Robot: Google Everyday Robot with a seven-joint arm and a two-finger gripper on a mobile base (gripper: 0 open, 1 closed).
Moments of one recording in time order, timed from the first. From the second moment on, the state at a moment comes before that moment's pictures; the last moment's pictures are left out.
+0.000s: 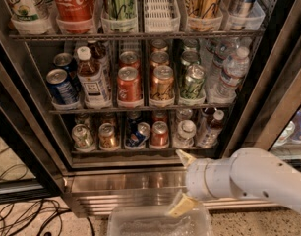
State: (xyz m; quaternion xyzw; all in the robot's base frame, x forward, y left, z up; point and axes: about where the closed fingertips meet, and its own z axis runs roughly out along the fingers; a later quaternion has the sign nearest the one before) arm 0.420 -0.078 0.659 -0.61 0.72 0.11 0.33
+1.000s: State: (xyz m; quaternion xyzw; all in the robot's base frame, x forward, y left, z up) arm 0.492 -0.041 0.617 -0.52 0.69 0.12 0.48
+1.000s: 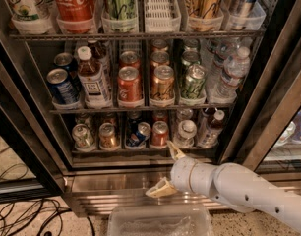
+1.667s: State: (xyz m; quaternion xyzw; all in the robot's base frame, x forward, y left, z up) arm 0.489 -0.035 0.610 -0.51 0.69 0.13 0.50
